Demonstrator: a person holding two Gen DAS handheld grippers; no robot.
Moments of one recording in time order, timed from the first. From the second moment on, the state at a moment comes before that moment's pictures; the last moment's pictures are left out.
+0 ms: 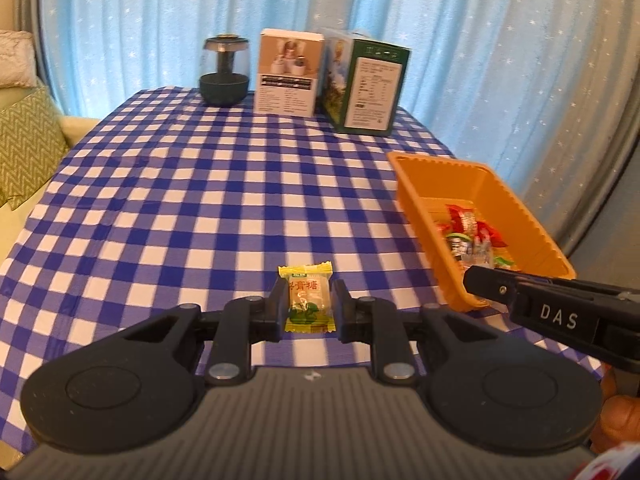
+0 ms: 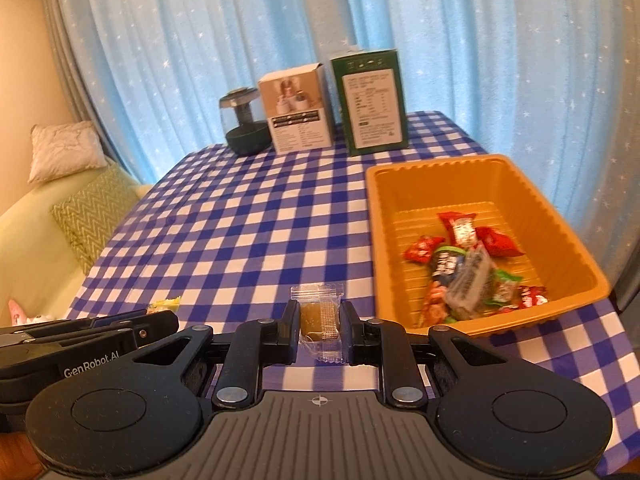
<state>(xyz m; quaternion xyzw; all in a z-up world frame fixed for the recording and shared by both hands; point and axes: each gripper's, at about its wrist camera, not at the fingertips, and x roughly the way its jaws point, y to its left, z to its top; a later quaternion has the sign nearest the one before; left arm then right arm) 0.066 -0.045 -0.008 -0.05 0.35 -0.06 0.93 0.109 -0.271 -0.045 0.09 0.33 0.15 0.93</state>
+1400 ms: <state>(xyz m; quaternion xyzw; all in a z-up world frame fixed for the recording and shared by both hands) 0.150 -0.200 -0.008 0.00 0.35 -0.19 0.92 0.181 -0.406 -0.034 0.10 0.32 0.05 0.94</state>
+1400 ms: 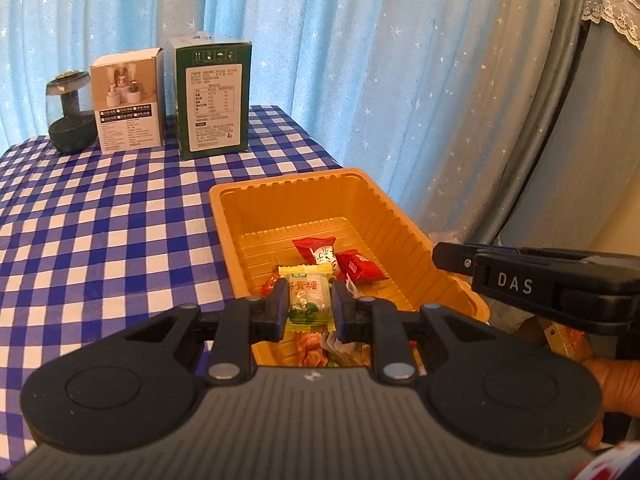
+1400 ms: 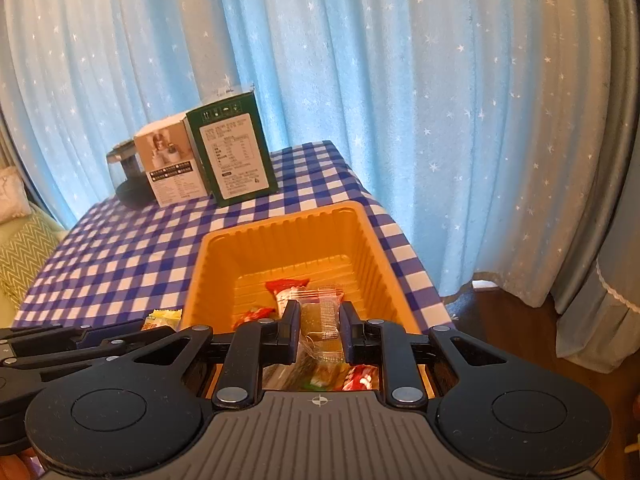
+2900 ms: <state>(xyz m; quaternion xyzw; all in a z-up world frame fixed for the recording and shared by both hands) 0.196 -0.193 -0.047 0.03 0.36 -0.17 0.92 0.249 -0.397 -0.068 0.09 0.36 0.08 0.93</state>
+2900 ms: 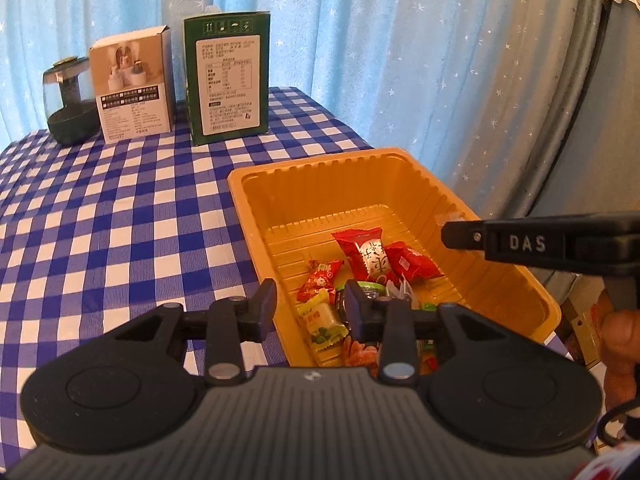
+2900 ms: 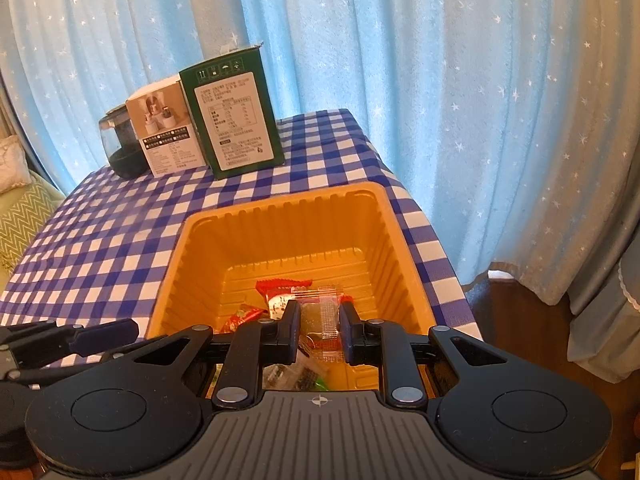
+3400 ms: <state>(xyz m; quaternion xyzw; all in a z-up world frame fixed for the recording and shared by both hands) 0.191 -0.188 -0.043 0.02 0.36 -0.18 0.91 0.243 -0.408 -0.063 0.13 0.35 0.07 0.92</state>
